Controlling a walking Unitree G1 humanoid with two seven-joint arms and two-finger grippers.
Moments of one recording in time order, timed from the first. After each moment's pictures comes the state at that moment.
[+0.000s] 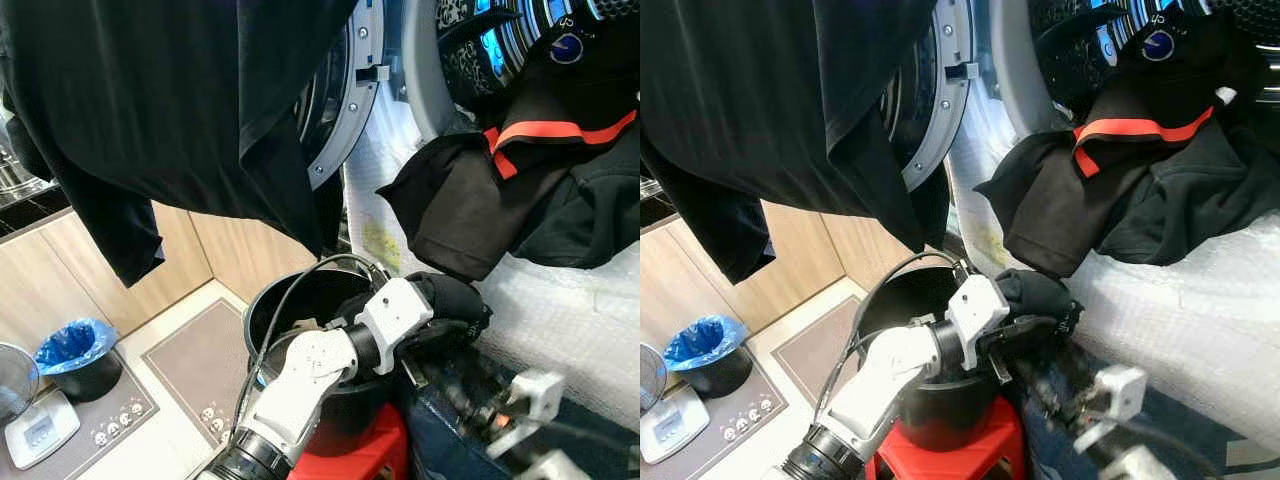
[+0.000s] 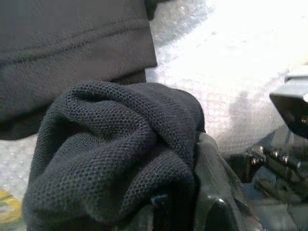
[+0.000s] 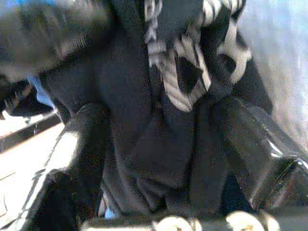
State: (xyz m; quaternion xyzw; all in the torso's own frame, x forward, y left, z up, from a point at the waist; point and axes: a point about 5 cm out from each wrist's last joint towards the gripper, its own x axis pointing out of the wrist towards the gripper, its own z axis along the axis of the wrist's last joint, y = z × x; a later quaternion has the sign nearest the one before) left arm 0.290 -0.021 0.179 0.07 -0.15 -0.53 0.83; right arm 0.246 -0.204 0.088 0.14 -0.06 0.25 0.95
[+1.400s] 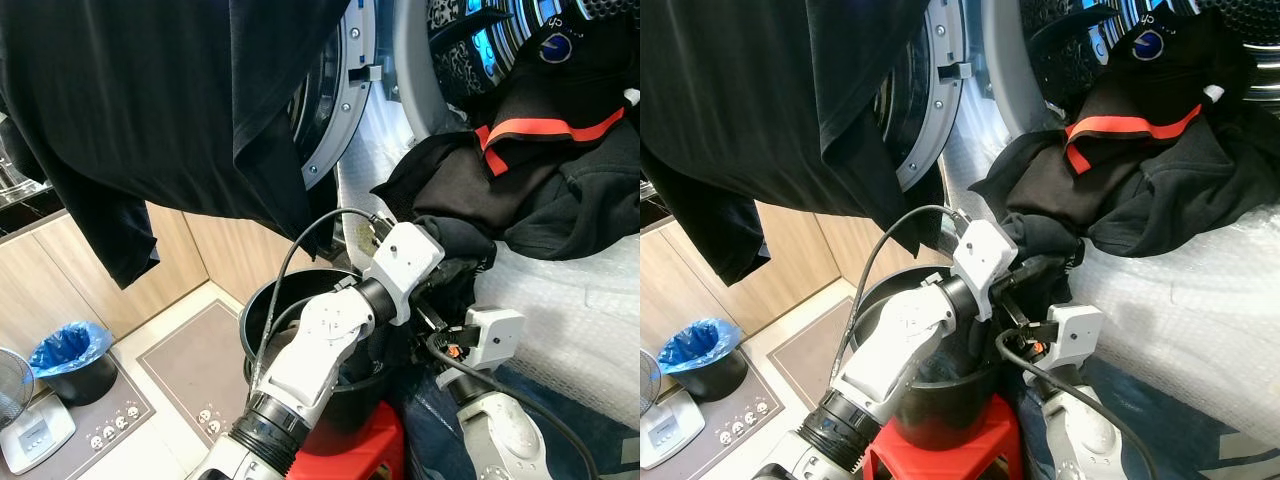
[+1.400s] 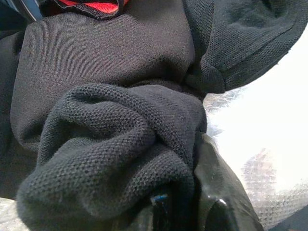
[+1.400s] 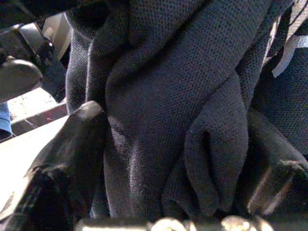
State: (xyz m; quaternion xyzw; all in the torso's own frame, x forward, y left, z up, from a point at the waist) left arm 0.309 -0.029 0.222 0.03 -0.20 -0.46 0.87; right arm 0.273 -0.139 0.124 0.10 -0.07 0.17 0.98
